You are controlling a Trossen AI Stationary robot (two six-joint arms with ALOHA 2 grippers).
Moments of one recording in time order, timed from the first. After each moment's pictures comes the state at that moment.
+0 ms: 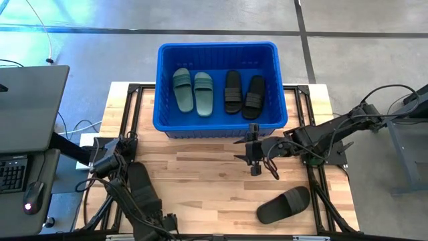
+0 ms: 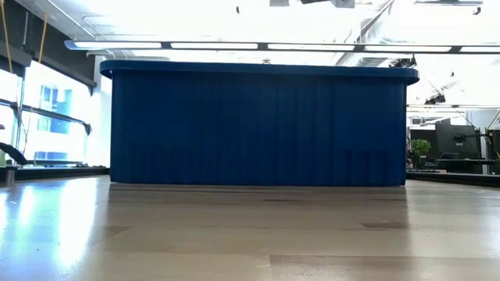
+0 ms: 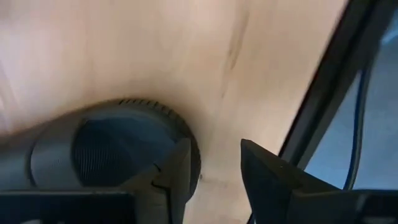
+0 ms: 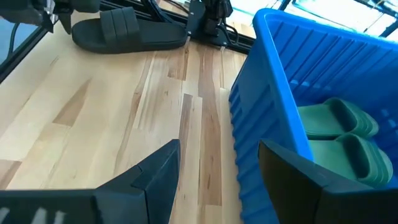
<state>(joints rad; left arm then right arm) -0.85 2.19 1.74 -1.31 0.03 -1.12 0.35 1.30 1.10 -0.36 0.41 -0.10</state>
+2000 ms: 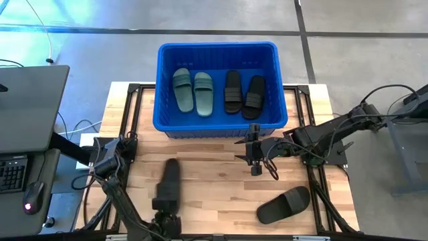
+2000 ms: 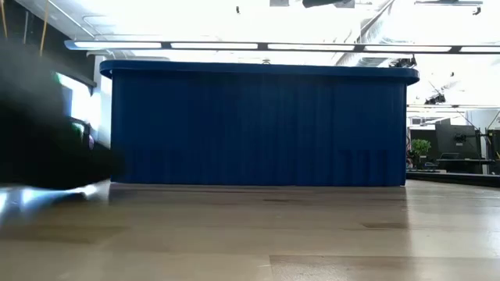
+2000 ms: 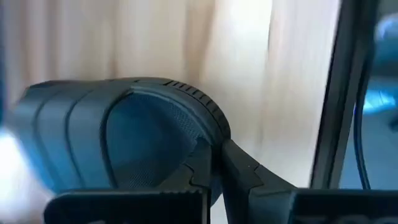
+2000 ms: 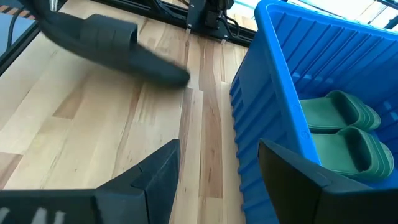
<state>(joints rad) -0.86 2.21 1.96 -1.48 -0.40 -1.06 0.35 1.30 1.10 -0.39 0.41 -0.09</state>
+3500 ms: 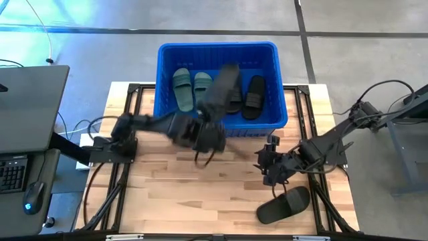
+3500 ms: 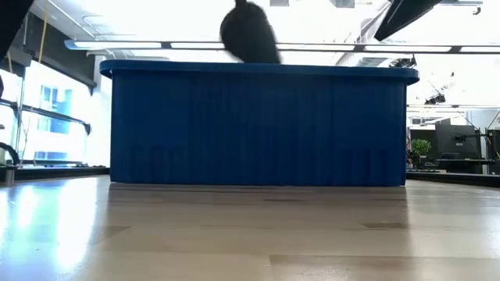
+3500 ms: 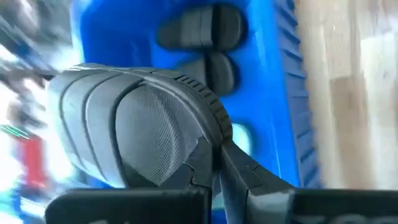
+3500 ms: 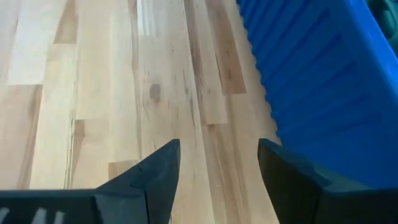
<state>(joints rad) -0.08 2.02 2.35 -1.57 -0.78 0.19 0.56 1.30 1.10 -0.84 0.55 0.47</state>
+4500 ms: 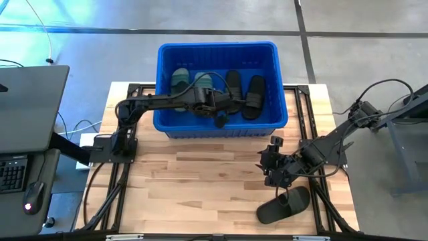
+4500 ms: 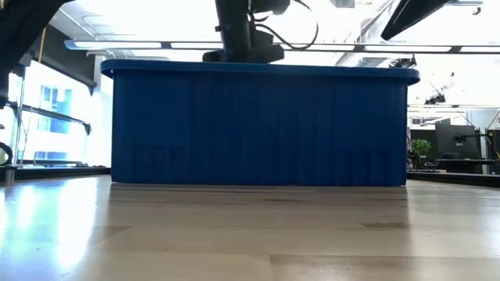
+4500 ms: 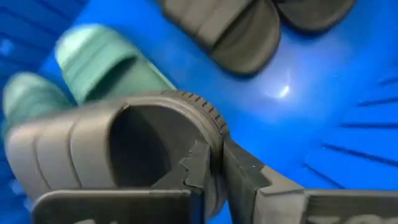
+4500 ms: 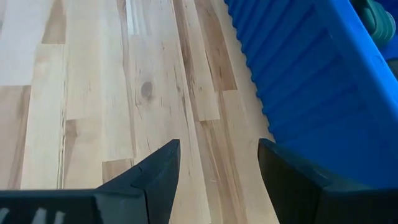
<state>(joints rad) 0.30 2.04 1.95 -1.19 -0.49 -0.47 0.61 1.30 1.10 -0.89 0.62 0.55</state>
